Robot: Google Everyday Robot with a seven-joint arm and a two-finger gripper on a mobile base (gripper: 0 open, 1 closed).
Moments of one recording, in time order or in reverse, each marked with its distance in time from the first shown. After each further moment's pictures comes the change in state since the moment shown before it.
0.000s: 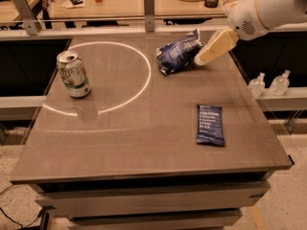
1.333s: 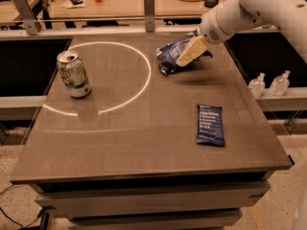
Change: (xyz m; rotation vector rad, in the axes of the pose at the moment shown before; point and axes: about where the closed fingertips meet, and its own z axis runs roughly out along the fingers) arm 0.009 -0.034 0.107 0.019 0.077 -0.034
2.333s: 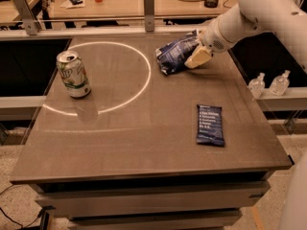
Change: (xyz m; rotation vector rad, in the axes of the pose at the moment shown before) arm 0.039 0.007 0.018 -0.081 0.071 -0.071
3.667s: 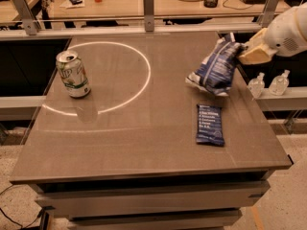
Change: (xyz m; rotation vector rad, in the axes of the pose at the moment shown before) arm 0.064 0.039 -0.147 -0.028 -0.019 0.096
